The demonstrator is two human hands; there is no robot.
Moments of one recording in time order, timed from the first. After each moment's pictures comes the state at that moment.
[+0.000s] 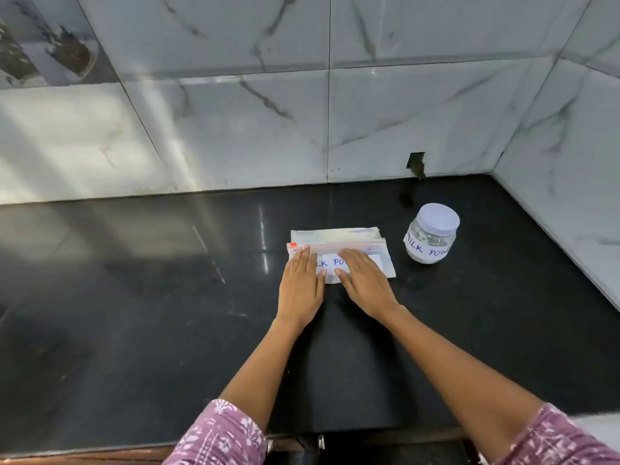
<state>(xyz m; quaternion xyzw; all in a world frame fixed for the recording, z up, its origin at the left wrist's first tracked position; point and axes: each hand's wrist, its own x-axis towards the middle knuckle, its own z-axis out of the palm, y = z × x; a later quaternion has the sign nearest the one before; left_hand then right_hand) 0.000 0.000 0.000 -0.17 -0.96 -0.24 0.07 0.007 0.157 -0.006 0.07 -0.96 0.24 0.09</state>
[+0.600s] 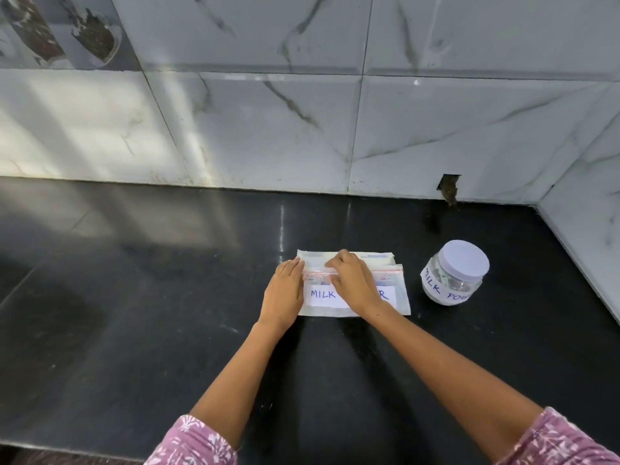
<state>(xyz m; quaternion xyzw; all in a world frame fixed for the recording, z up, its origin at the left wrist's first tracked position) -0.043 -0.015 0.005 -0.08 -0.96 -0.27 0.03 -0.069 0.141 0.007 0.12 -0.97 0.23 0.05</state>
